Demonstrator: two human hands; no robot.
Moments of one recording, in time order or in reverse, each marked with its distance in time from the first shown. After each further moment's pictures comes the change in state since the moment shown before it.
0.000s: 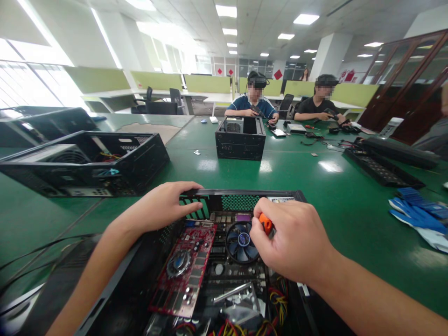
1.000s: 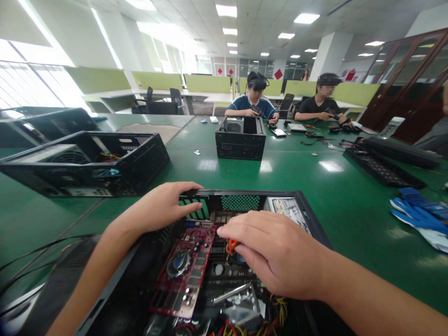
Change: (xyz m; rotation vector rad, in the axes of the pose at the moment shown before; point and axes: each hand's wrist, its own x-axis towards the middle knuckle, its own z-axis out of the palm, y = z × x) left_hand 0.001 0.003 -0.001 0.009 -0.004 -0.001; right_hand -0.001 0.002 0.001 0.425 -0.183 -0.348
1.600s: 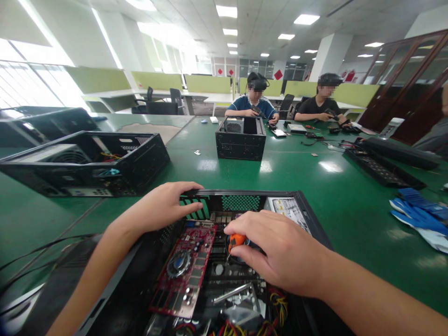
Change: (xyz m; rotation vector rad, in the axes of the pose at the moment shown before) left_hand -0.001 -0.002 0.000 -0.002 0.007 -0.001; right_hand 0.002 -0.001 0.001 -0.017 0.020 0.038
